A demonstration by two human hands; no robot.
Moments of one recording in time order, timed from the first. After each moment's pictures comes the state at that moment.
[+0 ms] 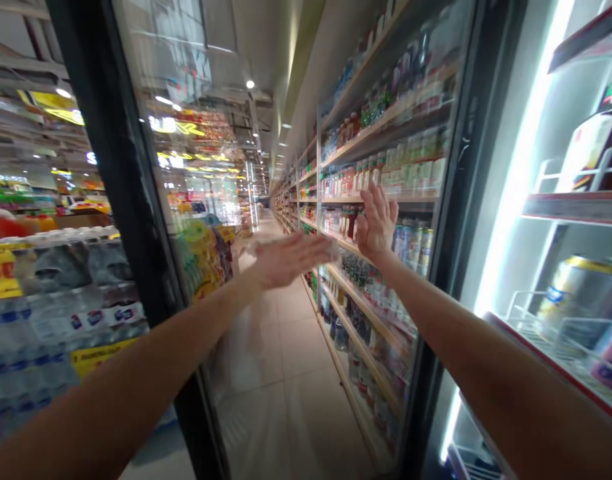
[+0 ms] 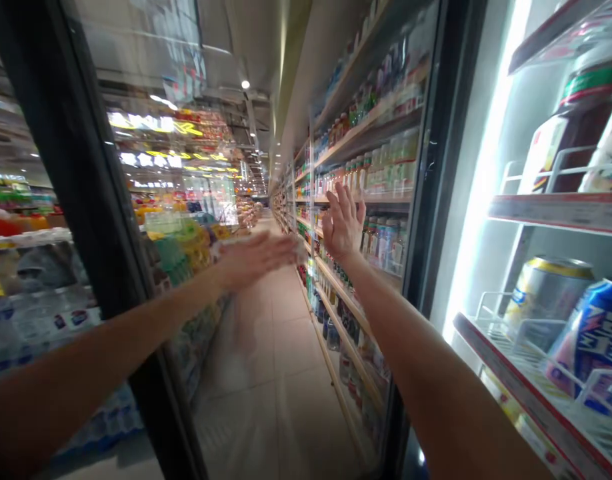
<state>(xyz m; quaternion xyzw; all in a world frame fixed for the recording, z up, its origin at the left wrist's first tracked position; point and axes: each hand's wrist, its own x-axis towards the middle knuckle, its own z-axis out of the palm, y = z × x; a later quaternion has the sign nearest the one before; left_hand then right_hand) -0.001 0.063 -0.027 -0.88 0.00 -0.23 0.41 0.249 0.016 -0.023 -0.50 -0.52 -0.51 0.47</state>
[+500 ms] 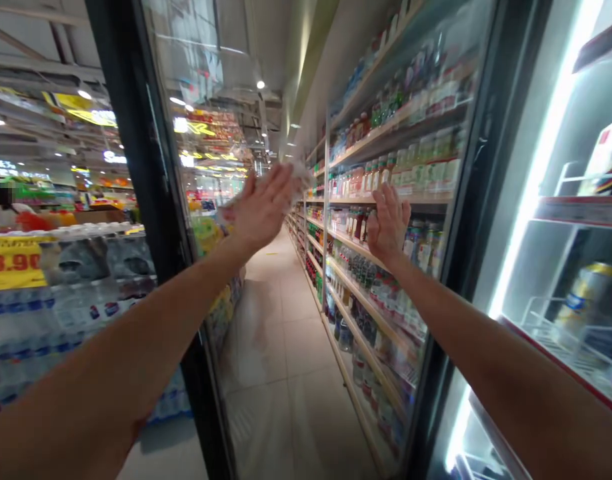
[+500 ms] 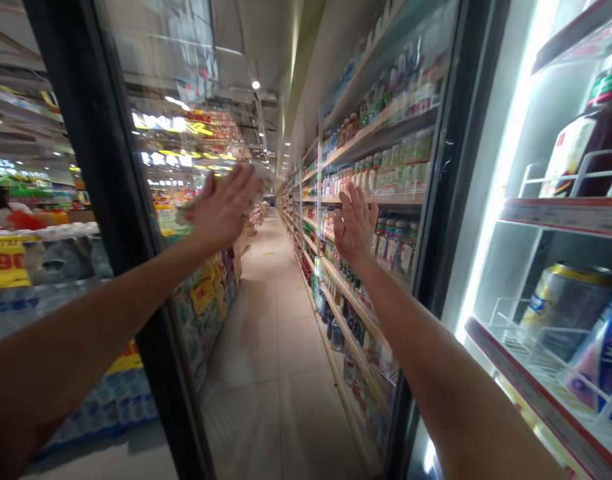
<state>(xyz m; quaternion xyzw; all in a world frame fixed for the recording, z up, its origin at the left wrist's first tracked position) -0.026 0.075 0.019 -0.80 -0.17 -0.40 0.41 0.248 0.013 -0.022 -0.50 -0.52 -0.52 0.46</state>
